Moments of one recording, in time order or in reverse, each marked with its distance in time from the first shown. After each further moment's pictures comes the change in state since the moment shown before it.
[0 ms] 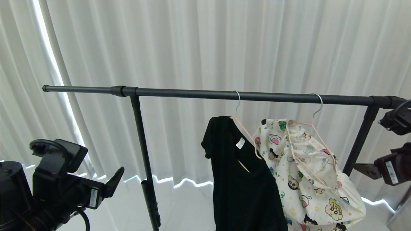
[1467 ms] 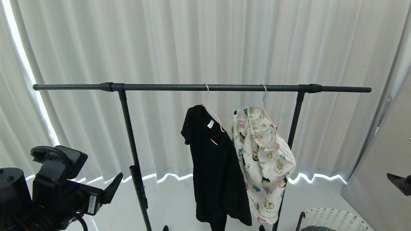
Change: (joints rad) left arm 0.004 -0.002 0.032 0.000 0.001 0.000; right arm -0.022 -0.175 0.151 -0.089 -0.211 -0.104
